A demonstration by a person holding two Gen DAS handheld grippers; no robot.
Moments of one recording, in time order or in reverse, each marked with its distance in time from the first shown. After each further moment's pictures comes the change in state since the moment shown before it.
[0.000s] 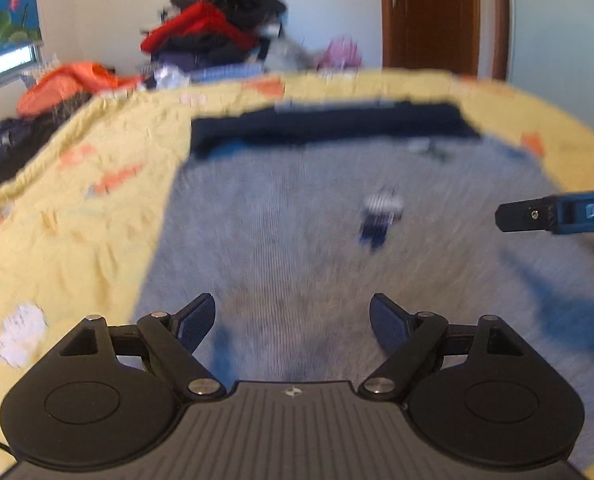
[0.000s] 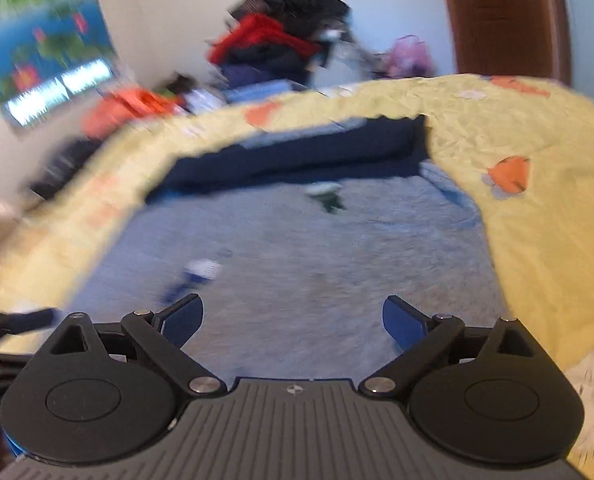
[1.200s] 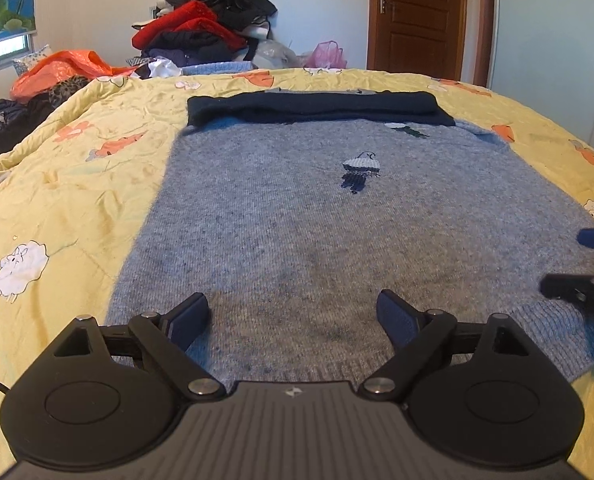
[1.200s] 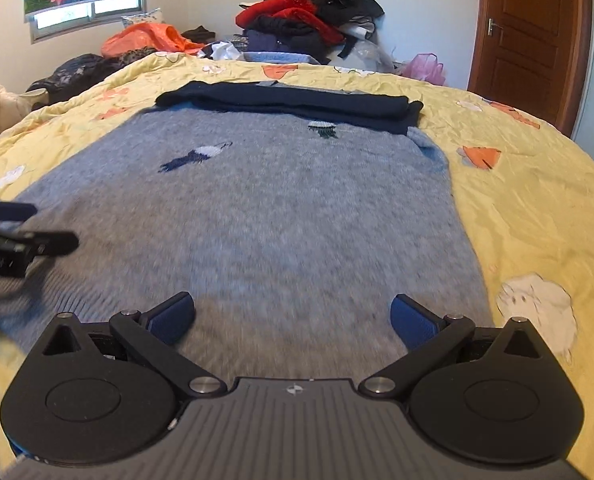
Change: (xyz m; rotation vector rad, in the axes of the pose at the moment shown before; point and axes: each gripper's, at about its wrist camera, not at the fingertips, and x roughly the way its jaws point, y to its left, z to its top) left arm -0.044 0.011 -0.048 -0.023 -0.057 -0.076; right arm -0.073 -0.003 -0.090 -0.197 -0.021 0.015
